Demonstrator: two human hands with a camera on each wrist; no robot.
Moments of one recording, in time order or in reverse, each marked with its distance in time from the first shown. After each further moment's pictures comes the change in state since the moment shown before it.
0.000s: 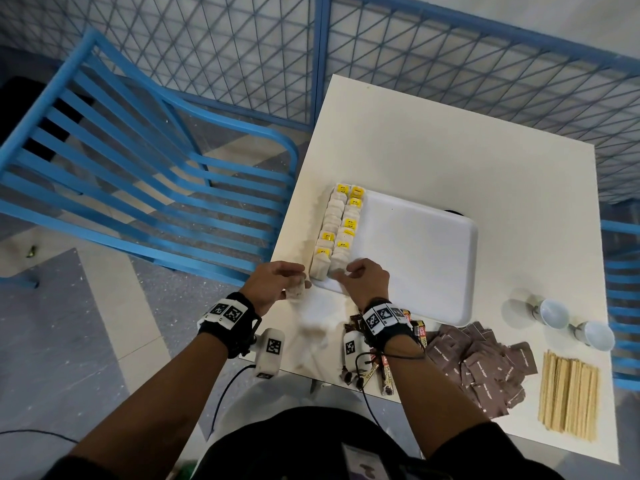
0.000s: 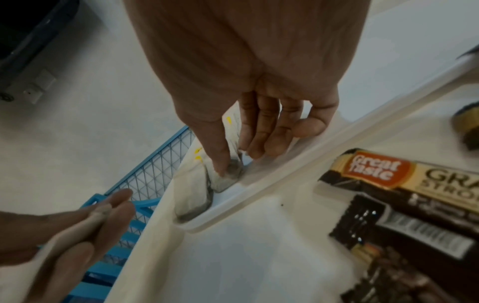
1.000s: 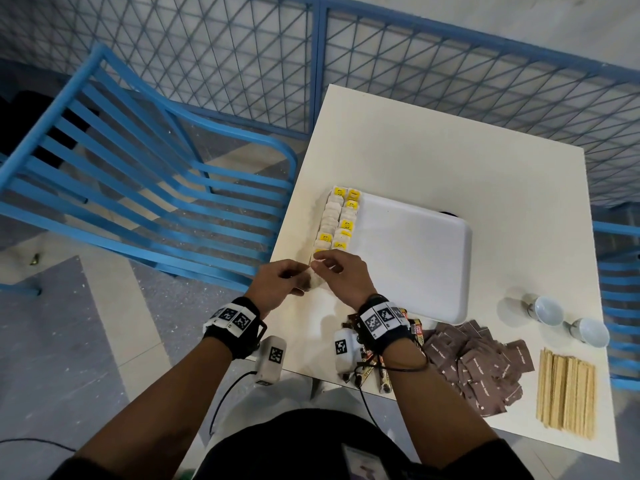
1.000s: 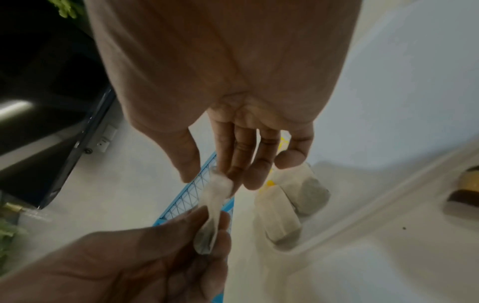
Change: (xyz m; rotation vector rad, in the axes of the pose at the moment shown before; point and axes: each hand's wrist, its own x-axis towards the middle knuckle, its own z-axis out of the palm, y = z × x) left_hand -0.016 0.000 0.015 0.214 0.028 0.231; right_hand -0.028 -0.039 -0.002 0.093 -0.206 -0.355
